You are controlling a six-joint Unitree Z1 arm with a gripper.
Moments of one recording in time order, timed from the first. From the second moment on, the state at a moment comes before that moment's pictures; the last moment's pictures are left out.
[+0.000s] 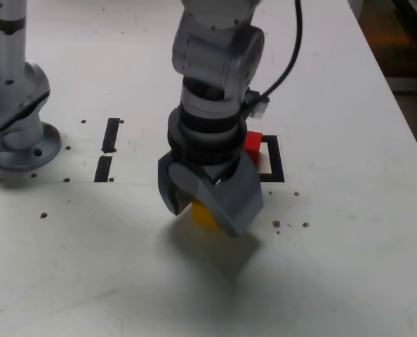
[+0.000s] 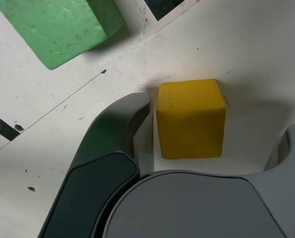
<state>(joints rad) -0.47 1.96 -1.27 1.00 -0.01 0.16</state>
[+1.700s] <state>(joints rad) -0.15 1.86 -1.49 1.19 0.06 0.00</state>
